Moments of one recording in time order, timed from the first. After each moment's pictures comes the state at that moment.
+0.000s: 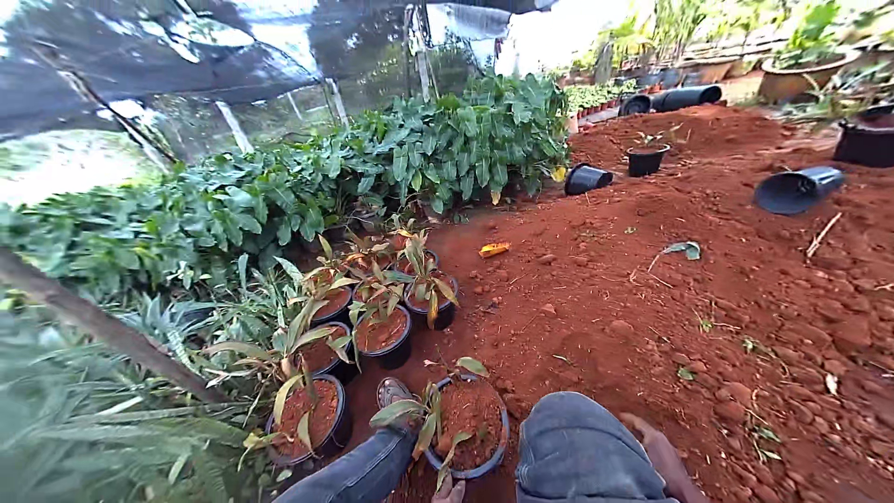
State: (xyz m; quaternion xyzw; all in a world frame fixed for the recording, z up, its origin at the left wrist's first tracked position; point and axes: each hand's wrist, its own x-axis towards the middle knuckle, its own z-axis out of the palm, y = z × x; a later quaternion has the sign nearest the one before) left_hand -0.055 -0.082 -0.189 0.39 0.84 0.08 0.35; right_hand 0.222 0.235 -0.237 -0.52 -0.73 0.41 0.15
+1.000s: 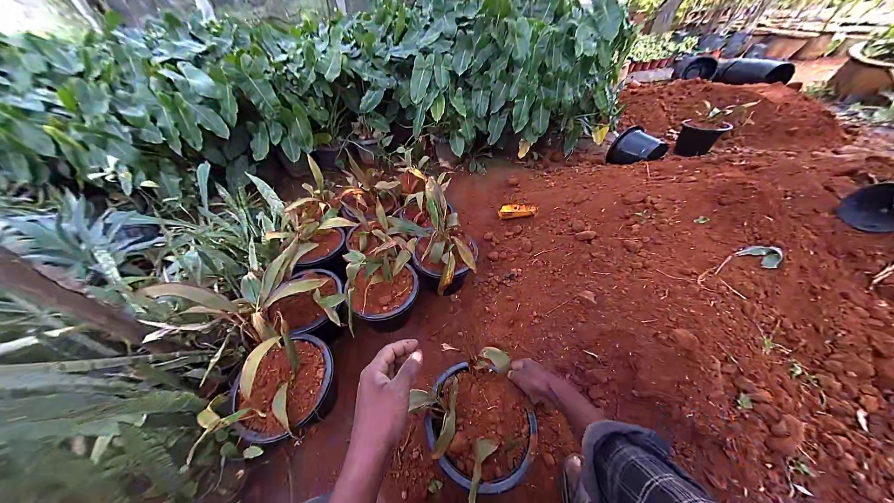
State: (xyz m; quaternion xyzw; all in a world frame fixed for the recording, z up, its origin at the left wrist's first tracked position) left_hand -0.219 -0.023 -0.046 0.14 0.74 0.60 0.27; right_hand -0.067 0.237 -0.231 -0.43 -0.75 0.45 -0.22
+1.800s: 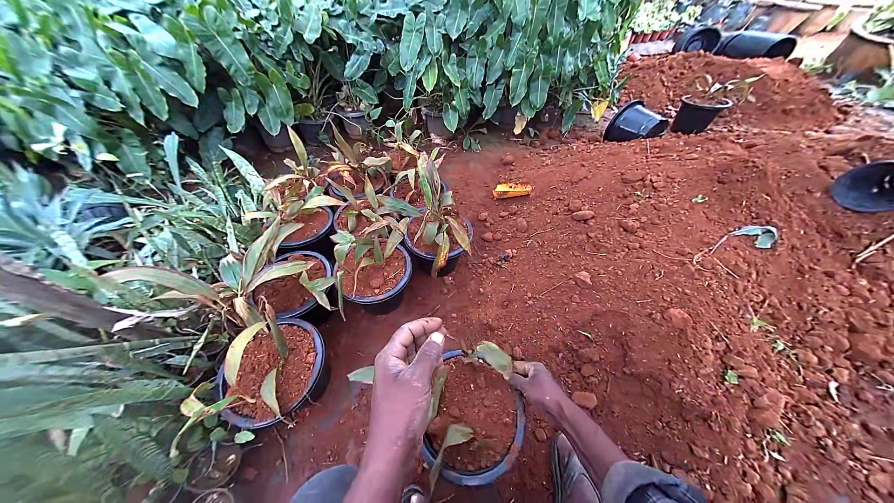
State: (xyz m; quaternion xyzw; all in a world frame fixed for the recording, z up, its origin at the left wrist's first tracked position) left_hand -0.187 0.000 -0.023 0.10 0.64 0.70 0.30; right_hand -0.023 0.203 -0.244 -0.45 -0.70 0.55 -0.06
